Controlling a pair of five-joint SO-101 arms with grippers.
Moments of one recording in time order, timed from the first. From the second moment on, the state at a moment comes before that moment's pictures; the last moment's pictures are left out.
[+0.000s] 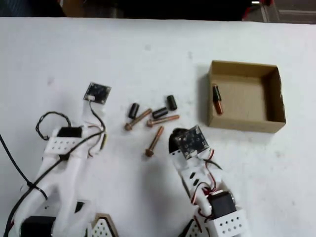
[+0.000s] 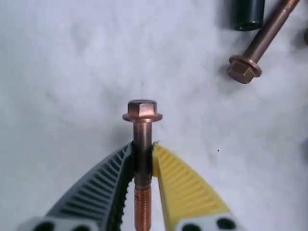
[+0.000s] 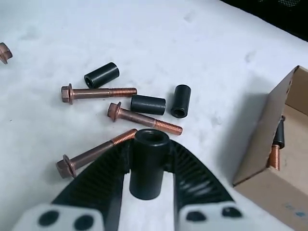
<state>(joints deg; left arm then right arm) -4.5 -27.3 59.3 47.9 -10.2 -23.1 -102.5 94.5 43.4 15.0</state>
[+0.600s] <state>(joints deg) -4.5 -21.1 60.2 43.8 -6.1 -23.2 -102.5 94.5 43.4 15.0</state>
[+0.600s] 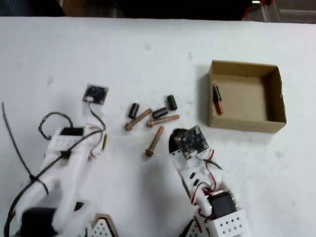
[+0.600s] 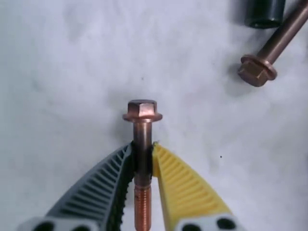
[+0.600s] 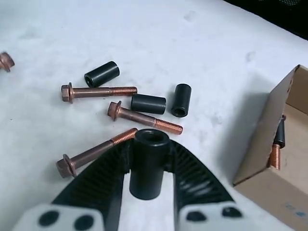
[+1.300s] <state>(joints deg) -4.5 -14.5 52.0 45.1 -6.8 -23.2 -102.5 94.5 43.4 15.0</state>
